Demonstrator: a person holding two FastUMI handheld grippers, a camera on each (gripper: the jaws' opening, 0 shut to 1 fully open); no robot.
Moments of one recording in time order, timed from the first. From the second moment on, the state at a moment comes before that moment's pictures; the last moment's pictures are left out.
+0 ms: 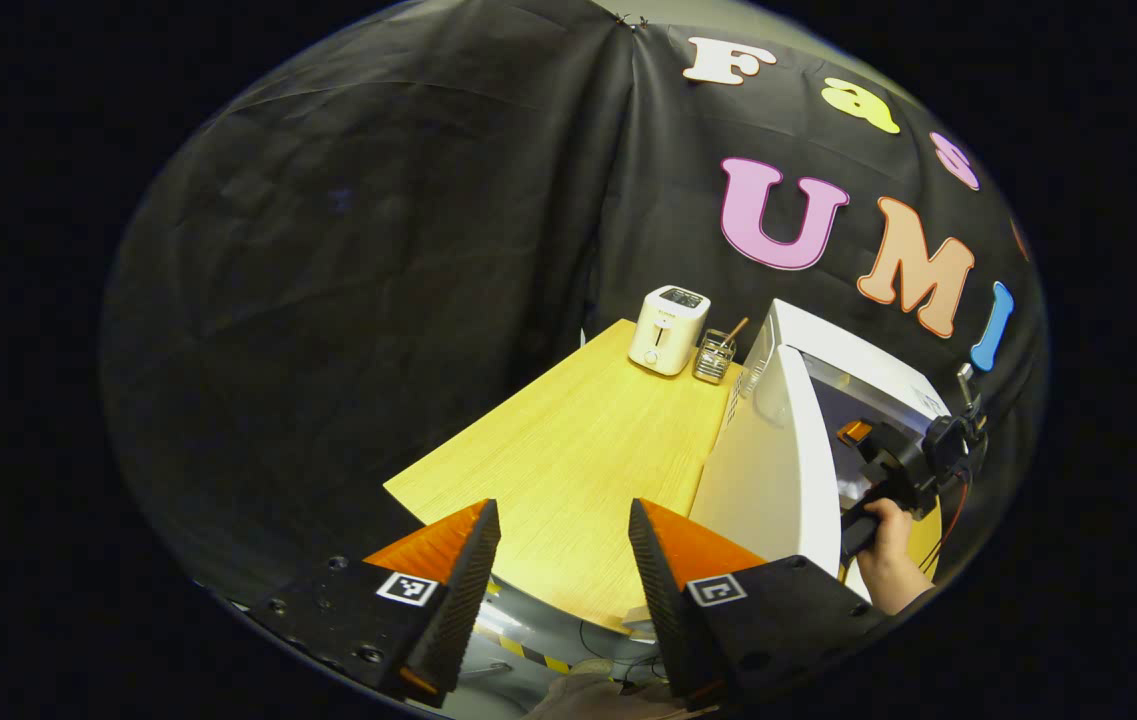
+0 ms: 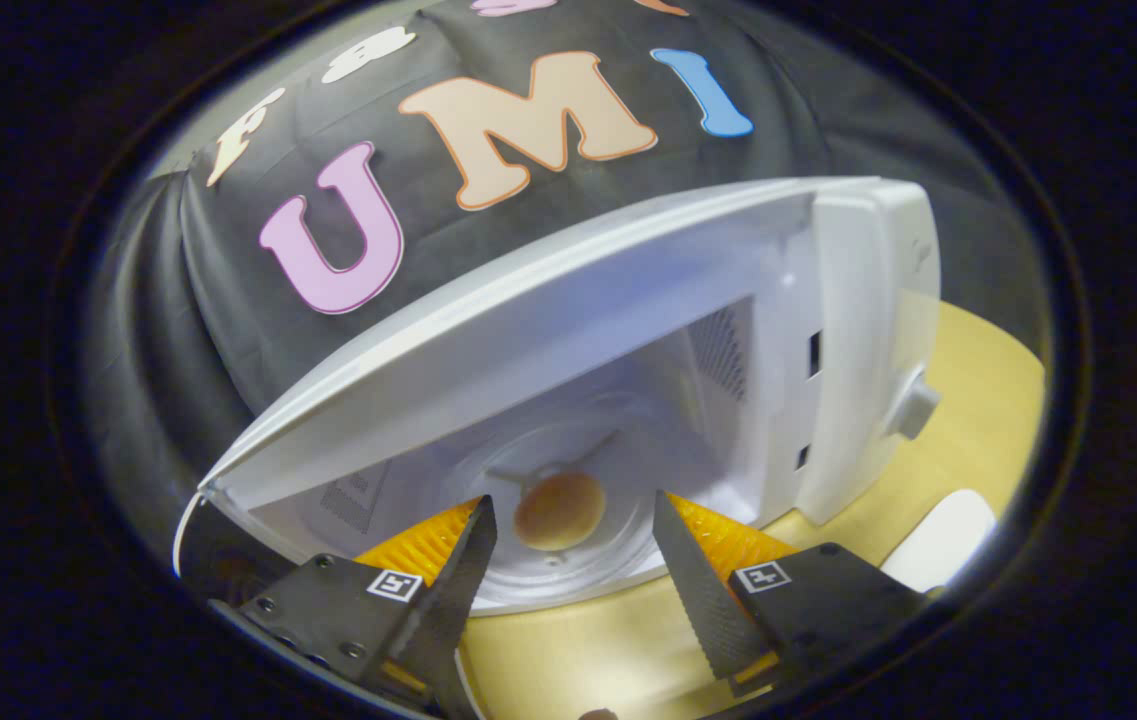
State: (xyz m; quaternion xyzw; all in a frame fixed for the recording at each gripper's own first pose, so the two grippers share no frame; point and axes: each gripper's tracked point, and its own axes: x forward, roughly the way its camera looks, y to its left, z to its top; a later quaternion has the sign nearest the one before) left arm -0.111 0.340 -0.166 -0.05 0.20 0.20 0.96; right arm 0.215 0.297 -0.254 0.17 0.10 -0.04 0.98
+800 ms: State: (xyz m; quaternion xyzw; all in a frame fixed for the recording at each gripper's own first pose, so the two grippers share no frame) left arm -0.083 0.300 -0.197 -0.02 0.24 0.12 0.96; right arm 0.067 0.207 -0.183 0.11 0.06 0.00 0.99
